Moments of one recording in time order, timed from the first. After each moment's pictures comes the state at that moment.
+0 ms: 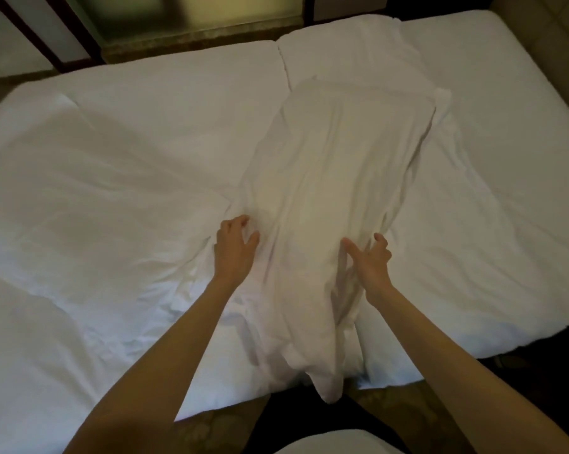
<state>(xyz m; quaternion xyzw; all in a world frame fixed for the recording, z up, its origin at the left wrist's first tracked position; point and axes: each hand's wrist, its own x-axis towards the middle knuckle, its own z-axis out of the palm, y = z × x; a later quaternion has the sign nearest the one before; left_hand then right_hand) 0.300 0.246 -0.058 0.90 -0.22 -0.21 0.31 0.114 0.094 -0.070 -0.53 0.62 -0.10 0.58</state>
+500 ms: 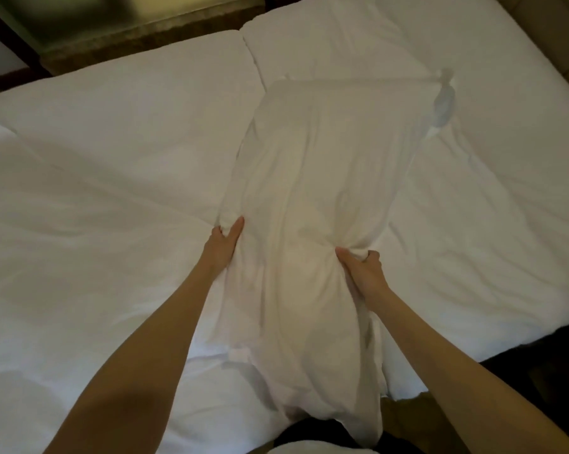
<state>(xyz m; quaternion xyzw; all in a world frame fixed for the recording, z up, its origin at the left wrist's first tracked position) 0.412 0.186 -0.115 0.83 -0.09 -0.43 0.34 0.163 0.060 -0.124 -0.46 0.68 -0.05 0.58</state>
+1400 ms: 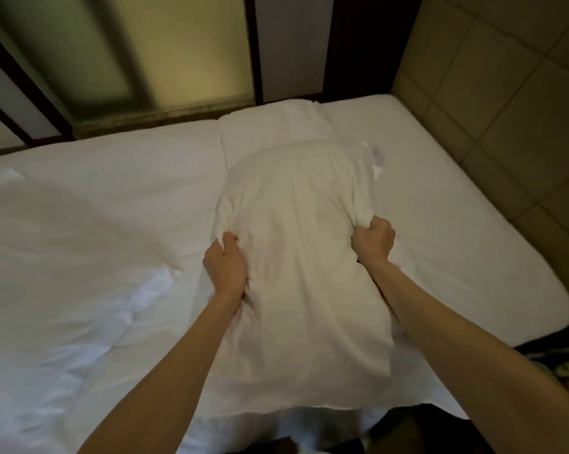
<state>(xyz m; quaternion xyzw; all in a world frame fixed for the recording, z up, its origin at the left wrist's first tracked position) 0.166 0.081 0.012 0.79 -0.03 -0.14 0.60 0.019 -0.104 0.014 -0.65 0.60 -0.27 0.38</state>
